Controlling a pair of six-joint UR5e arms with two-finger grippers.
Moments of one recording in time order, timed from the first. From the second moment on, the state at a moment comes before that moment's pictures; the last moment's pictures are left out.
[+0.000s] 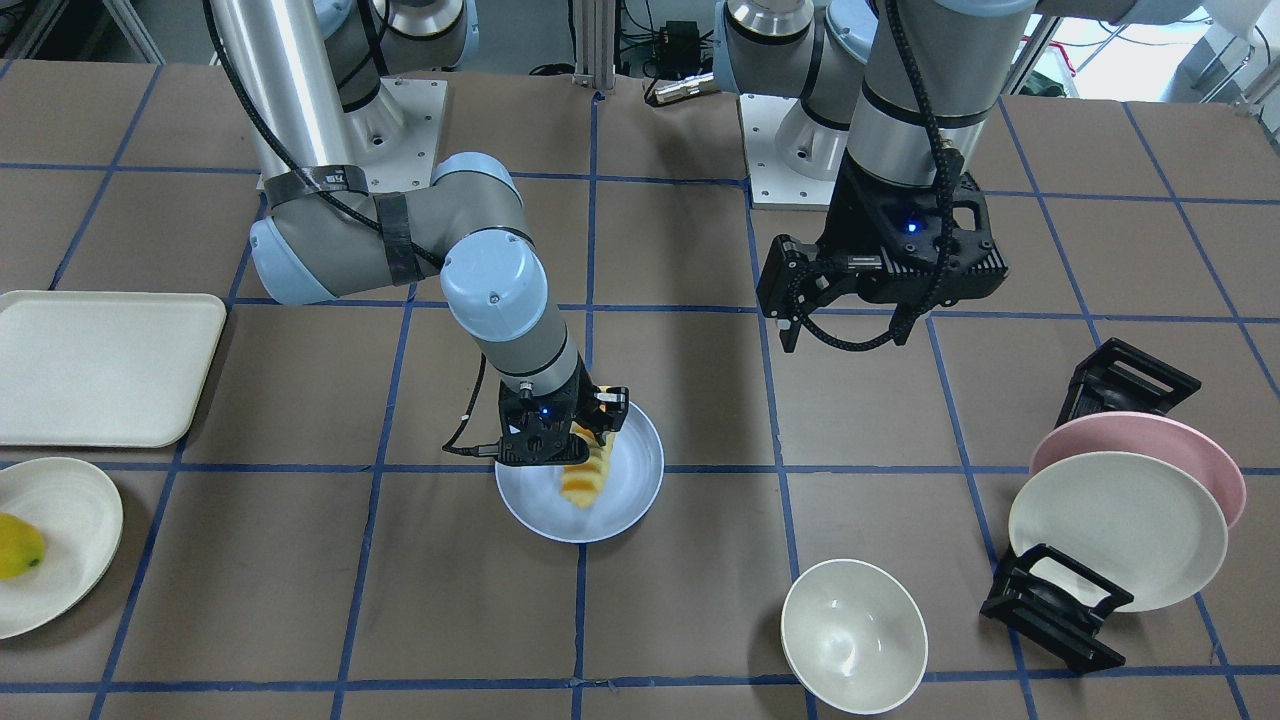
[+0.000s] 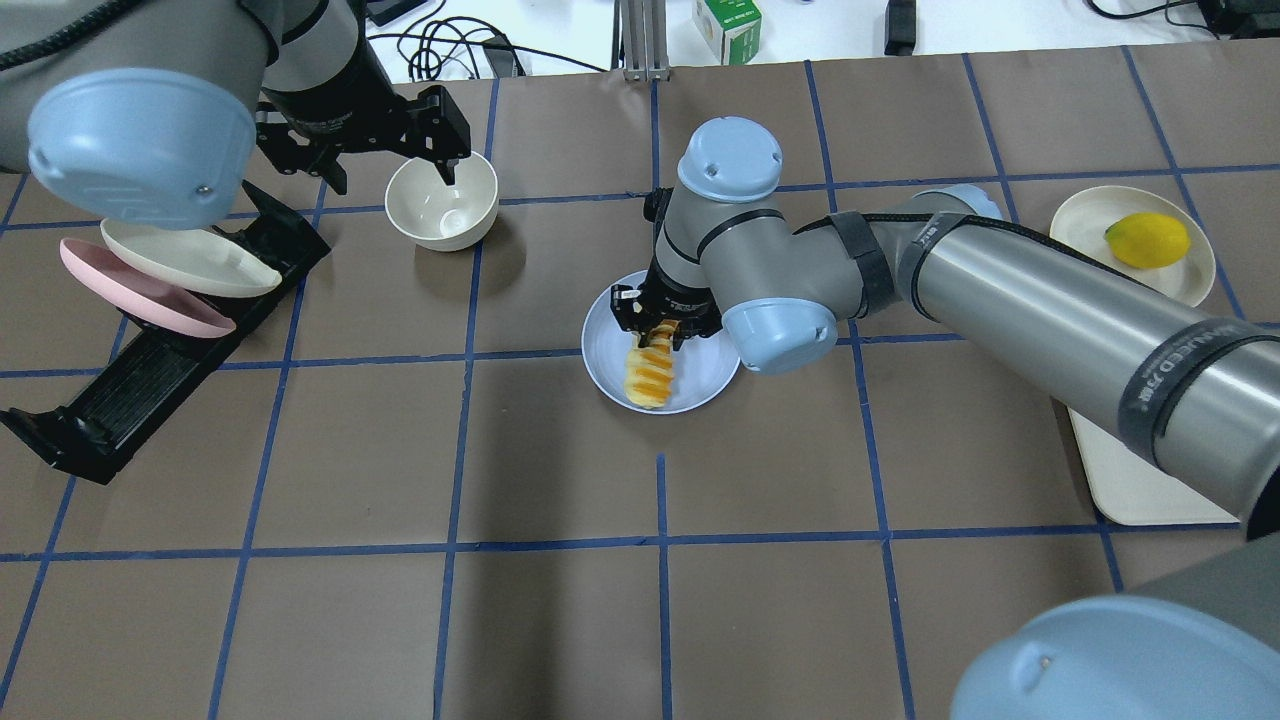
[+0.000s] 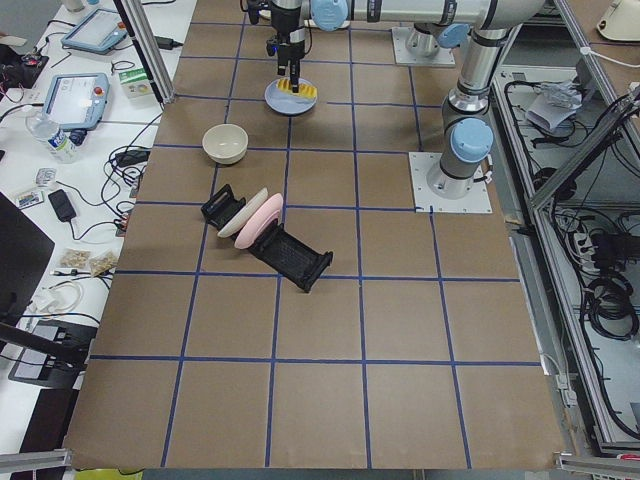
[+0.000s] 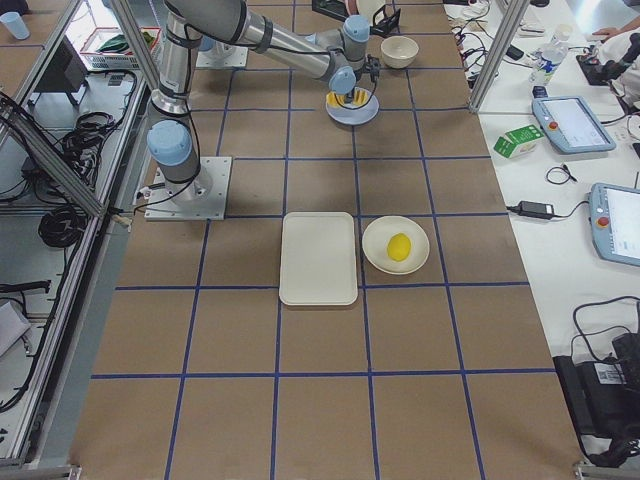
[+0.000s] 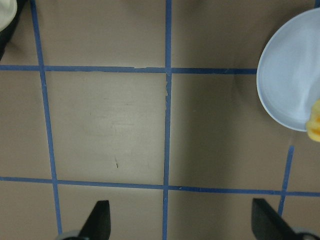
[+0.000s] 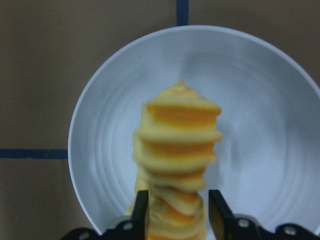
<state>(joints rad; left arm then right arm) -1.66 -1.66 -1.56 -1.28 1.63 -0.14 1.88 -1.11 1.74 -2.28 -1.36 0.36</state>
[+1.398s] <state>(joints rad) -1.67 -1.62 -1.50 -1.49 1.58 -0.06 1.56 -1.46 1.45 -1.58 -1.56 -0.10</state>
